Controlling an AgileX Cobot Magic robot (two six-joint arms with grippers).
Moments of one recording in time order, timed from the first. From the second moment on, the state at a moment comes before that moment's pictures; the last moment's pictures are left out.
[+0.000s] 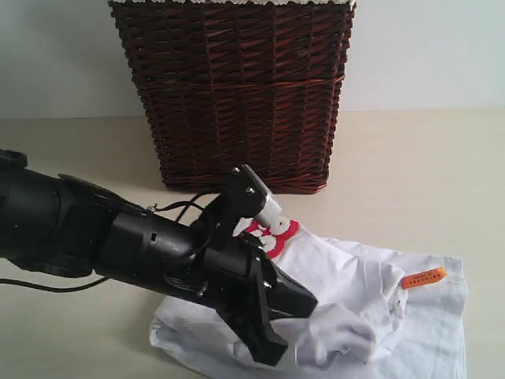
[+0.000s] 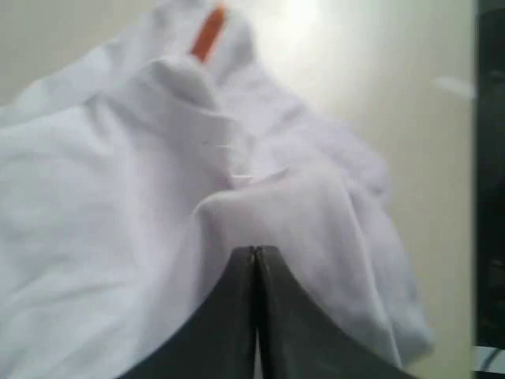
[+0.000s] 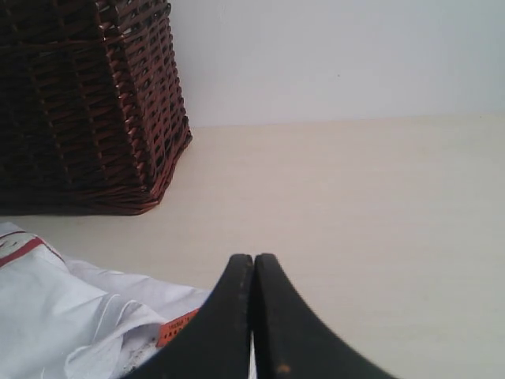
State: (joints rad) left arm -0.75 1.81 -0.83 -1.74 0.61 1.90; right arm -0.04 0.01 0.00 0.36 0.33 -0.28
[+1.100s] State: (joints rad) left arm -0.47 1.97 -0.88 -1.71 0.28 1.94; right arm -0.04 0.01 0.00 0.36 0.33 -0.28
